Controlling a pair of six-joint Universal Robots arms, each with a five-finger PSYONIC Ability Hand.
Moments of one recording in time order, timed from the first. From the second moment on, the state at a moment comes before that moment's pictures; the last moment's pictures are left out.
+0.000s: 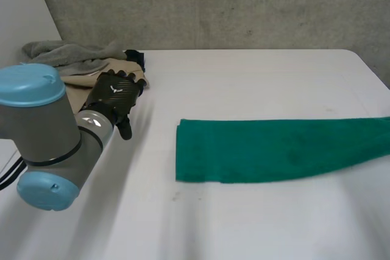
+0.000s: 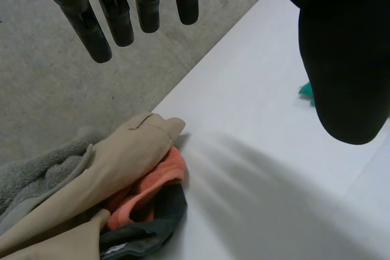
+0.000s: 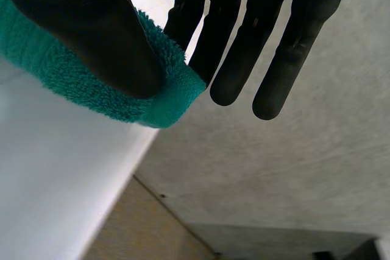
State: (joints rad) left arm 4.27 -1.96 -1.52 3.28 -1.61 3.62; right arm 1.15 -1.14 1.47 -0.08 1.21 2.20; left_hand 0.19 0.21 0.21 0.20 0.05; right_hand 1.12 1.18 1.18 1.20 0.98
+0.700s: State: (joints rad) left arm 4.25 -1.85 -1.67 3.37 -1.61 3.62; right arm 2.18 -0.98 1.48 -0.24 1.16 2.22; left_hand 0.19 0.21 0.21 0.20 0.05; right_hand 0.22 0.21 0.21 0.21 0.05
